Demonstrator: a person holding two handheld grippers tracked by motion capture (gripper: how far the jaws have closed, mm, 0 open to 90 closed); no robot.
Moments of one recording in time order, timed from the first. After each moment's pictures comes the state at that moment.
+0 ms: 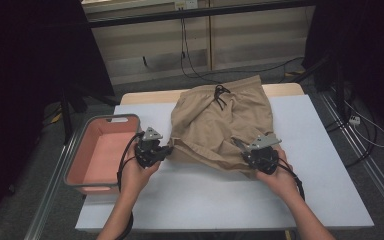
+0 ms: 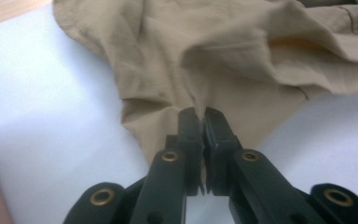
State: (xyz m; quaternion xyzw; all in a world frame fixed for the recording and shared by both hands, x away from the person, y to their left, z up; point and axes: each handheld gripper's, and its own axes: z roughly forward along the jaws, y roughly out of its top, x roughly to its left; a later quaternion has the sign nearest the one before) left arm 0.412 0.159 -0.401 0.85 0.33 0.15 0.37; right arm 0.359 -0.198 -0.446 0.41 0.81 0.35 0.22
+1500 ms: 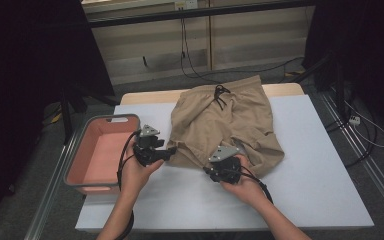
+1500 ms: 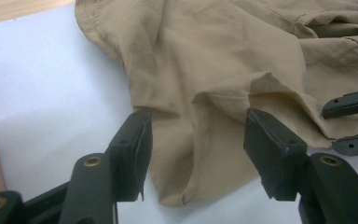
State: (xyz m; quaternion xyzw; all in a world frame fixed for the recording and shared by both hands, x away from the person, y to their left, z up) left arm 0.415 0.157 -0.399 0.82 0.39 0.14 0.40; right arm 0.355 -0.100 -0.454 0.32 0.85 0.38 0.19
